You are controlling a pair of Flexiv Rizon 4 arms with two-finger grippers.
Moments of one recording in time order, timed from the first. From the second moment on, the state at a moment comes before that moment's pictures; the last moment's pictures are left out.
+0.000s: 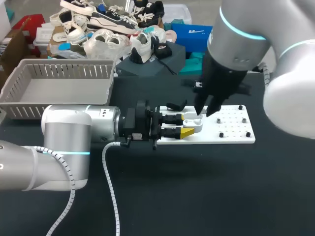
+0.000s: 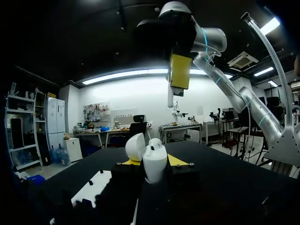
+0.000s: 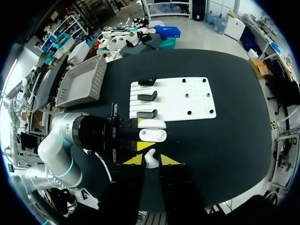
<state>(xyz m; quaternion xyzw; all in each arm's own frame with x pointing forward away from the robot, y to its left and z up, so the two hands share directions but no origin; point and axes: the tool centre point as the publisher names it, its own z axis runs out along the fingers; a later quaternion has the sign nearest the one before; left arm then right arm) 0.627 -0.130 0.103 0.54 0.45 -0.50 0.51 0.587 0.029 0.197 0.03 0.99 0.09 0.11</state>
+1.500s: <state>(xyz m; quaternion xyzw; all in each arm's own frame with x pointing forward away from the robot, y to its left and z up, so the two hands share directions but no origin) 0.627 -0.130 0.103 0.54 0.45 -0.50 0.51 0.601 0.043 0.169 -0.13 0.99 0.07 0.05</state>
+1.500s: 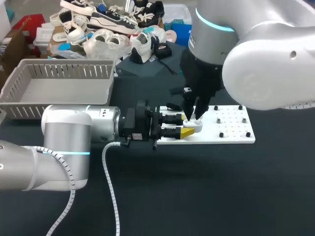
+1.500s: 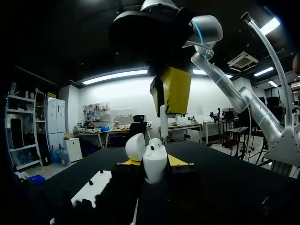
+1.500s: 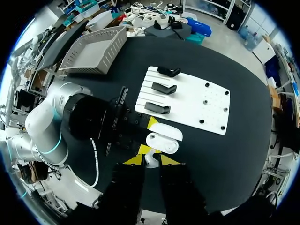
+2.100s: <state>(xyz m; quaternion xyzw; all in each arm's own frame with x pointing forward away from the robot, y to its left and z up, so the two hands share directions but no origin) 0.627 -0.130 0.103 0.54 0.45 -0.50 0.51 0.610 0.051 0.168 -0.14 0.99 0.05 0.02</state>
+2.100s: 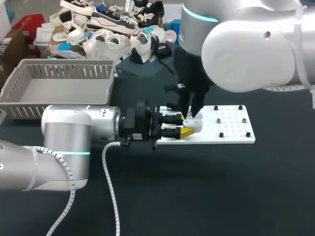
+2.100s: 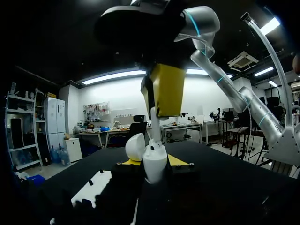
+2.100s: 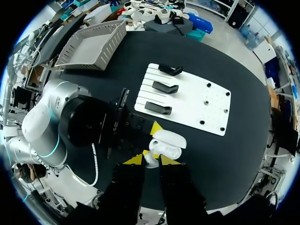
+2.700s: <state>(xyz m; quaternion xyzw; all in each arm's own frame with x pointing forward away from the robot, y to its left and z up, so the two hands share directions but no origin) 0.627 -0.130 0.103 0.54 0.45 -0.50 0.51 0.612 0.050 0.157 -0.13 0.99 0.02 0.03</state>
